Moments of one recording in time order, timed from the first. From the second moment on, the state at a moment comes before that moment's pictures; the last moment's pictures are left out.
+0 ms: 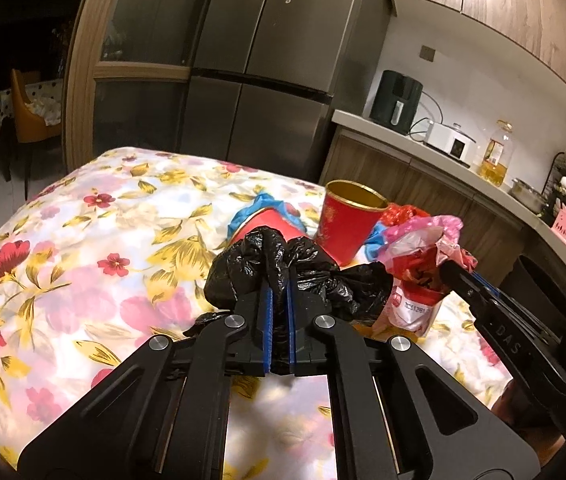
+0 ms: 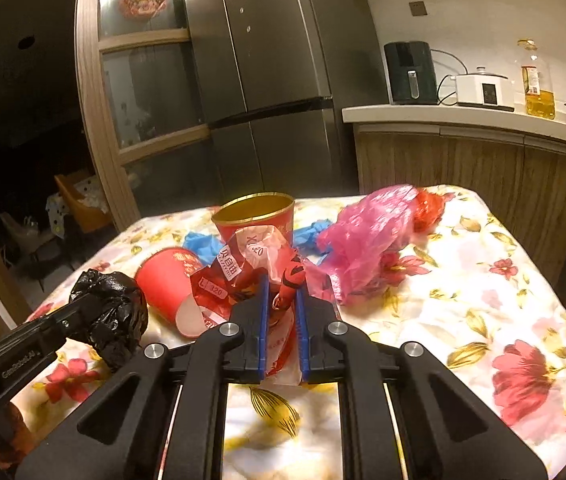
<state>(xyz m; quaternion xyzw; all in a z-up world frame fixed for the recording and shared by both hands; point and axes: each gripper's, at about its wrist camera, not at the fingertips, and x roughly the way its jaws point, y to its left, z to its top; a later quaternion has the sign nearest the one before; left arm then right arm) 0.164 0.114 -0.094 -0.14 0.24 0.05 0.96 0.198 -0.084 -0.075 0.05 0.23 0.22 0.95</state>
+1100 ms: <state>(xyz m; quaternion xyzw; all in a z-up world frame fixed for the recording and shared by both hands) 0.166 -0.074 -0.042 -0.07 0.20 -0.10 0.97 0.135 -0.252 -0.029 0.09 0.15 0.10 0.98</state>
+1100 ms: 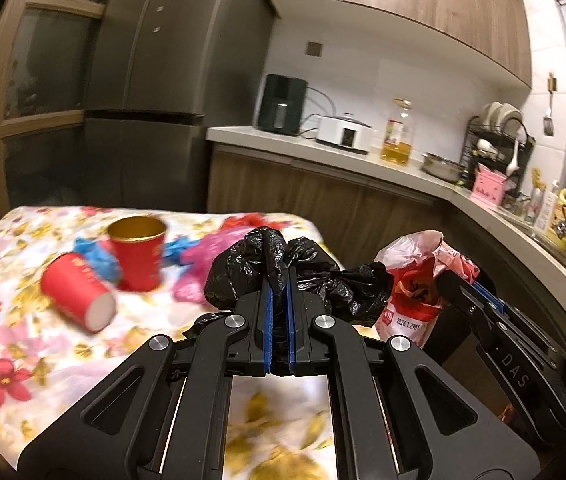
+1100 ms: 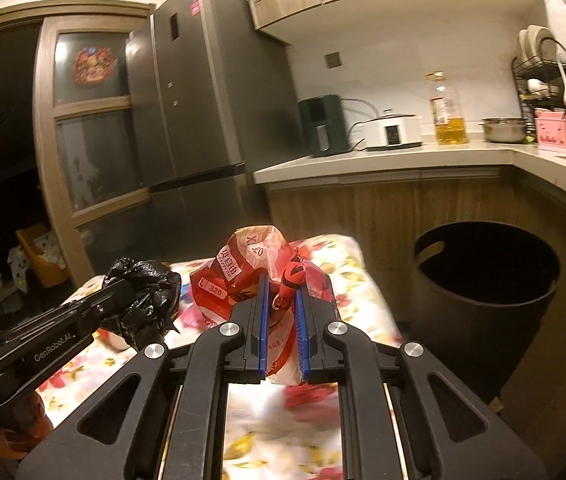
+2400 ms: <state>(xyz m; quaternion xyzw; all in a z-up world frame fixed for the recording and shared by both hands) 0.244 -0.245 -0.021 -0.02 0.18 -0.24 0.95 0.165 -0.394 -0.003 0.11 0.10 -0.07 0.99</state>
